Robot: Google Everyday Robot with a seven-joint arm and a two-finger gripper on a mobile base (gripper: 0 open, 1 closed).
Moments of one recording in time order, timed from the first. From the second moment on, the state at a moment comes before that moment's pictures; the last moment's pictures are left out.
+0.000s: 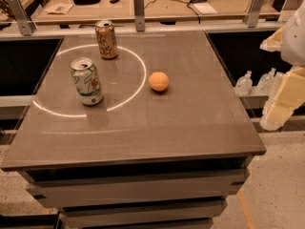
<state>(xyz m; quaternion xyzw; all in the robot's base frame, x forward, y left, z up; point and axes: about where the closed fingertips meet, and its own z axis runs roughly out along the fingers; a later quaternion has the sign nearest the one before) 0.438 -0.217 0.977 -0.60 0.78 -0.03 0.16</state>
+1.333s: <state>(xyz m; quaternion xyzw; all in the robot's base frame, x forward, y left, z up) 0.448 -0.240 0.979 -0.55 0.76 0.11 0.33</state>
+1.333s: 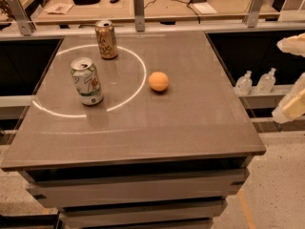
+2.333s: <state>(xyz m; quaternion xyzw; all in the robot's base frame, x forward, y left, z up) 0.445 -0.196 0.994 -0.43 0.68 0.24 0.54</state>
